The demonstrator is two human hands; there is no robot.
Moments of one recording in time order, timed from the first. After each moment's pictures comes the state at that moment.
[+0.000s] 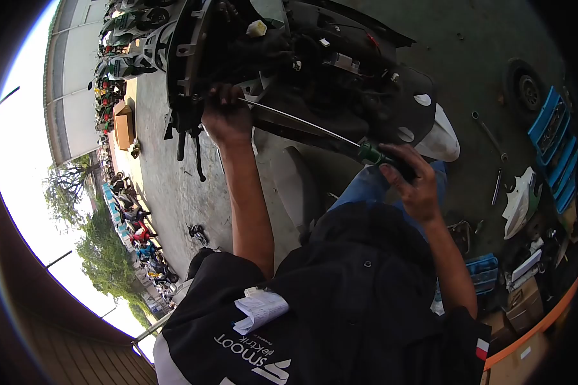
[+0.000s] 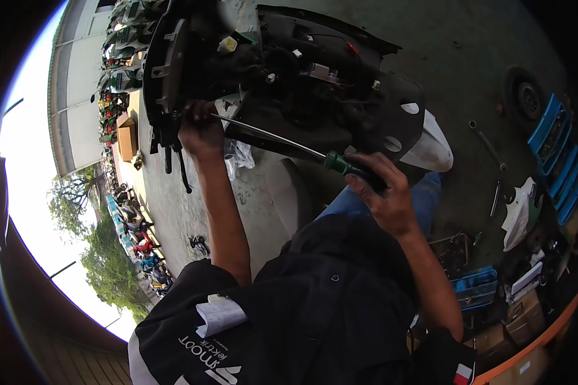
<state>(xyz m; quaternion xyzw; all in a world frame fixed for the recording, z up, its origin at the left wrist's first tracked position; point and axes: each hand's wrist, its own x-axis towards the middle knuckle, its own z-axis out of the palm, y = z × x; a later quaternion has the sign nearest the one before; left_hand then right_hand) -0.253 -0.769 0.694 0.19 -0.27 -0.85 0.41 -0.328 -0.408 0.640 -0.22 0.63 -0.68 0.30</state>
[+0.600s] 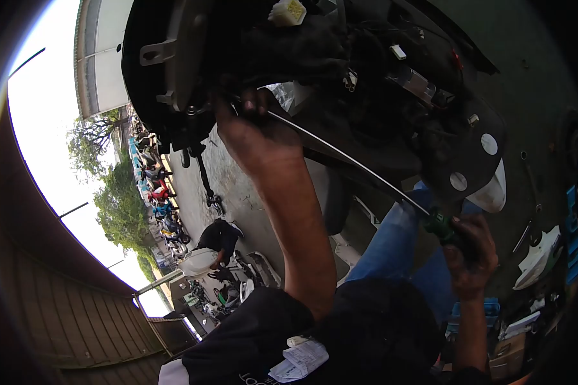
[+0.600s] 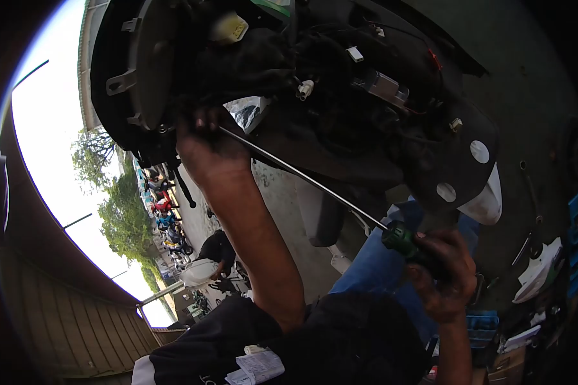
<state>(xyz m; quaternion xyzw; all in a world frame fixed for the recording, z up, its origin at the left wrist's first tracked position) -0.302 -0.744 0.678 0.30 -0.38 -0.68 0.55 -0.356 -0.418 0.583 -0.25 0.64 -0.66 0.29</state>
